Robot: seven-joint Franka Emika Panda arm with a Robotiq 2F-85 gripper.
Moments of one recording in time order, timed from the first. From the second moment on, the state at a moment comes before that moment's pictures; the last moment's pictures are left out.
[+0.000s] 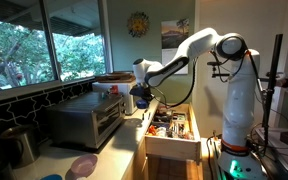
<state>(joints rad) -0.07 -0.08 0.03 -2.12 -0.52 2.04 1.98</state>
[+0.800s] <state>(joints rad) -0.04 0.06 0.02 -2.21 -0.52 2.26 2.13</state>
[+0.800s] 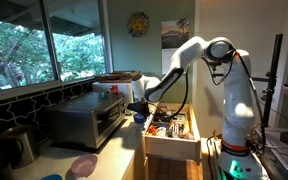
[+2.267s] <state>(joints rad) 0.02 0.11 -0.01 -2.14 -0.66 2.27 2.25</state>
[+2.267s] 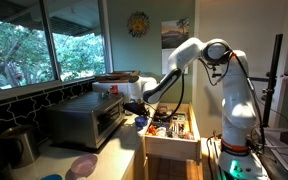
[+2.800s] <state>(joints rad) 0.08 -0.10 0.08 -2.22 -0.59 2.14 1.98</state>
